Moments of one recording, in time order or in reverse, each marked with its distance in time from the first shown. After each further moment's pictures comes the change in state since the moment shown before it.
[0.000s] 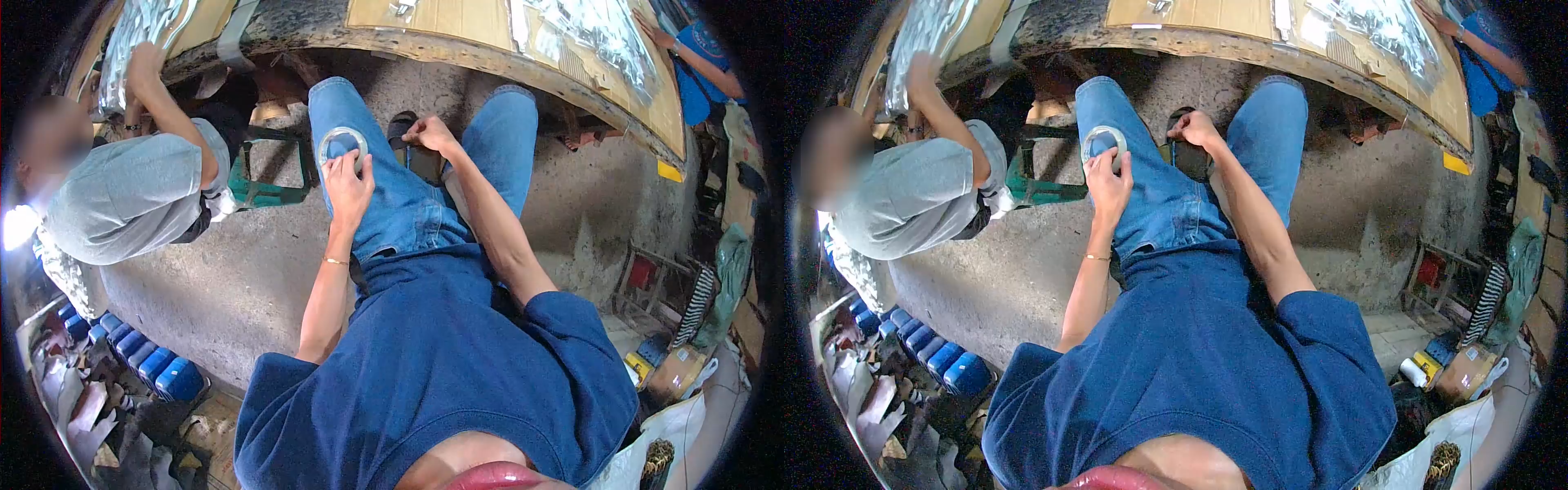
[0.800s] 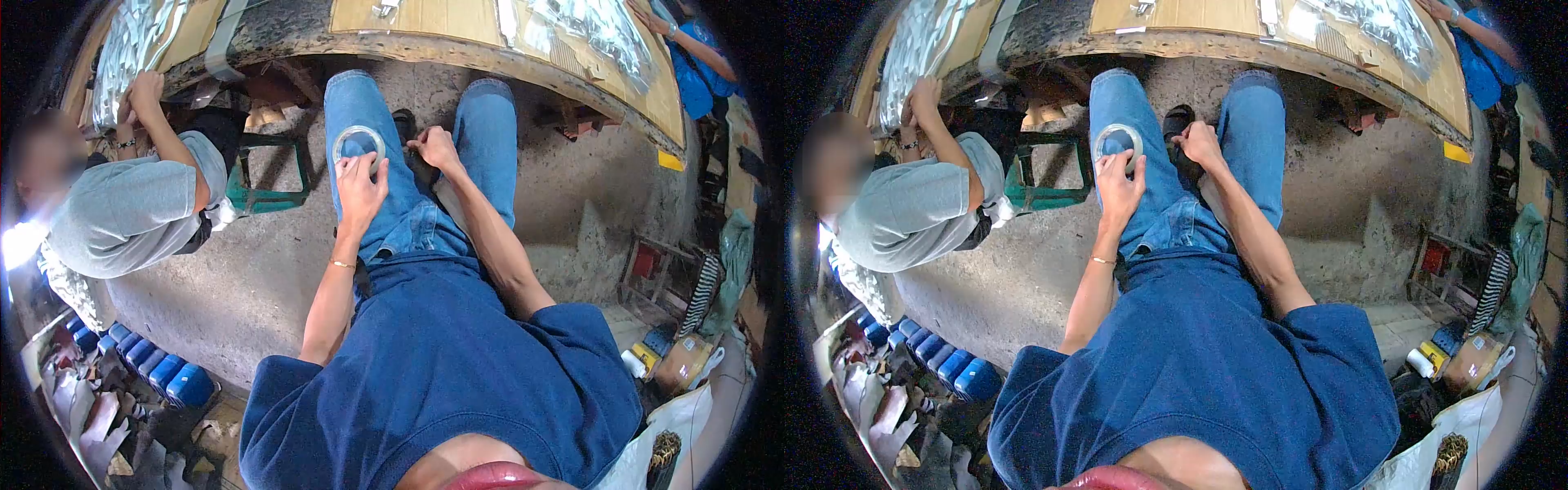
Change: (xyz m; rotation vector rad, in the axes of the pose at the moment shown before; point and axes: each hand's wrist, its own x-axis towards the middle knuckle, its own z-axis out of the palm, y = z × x) left_hand 0.007 0.028 0.010 -0.120 -0.112 0.071; right_hand -0.050 -0.013 0.000 -0.145 0.304 0.154
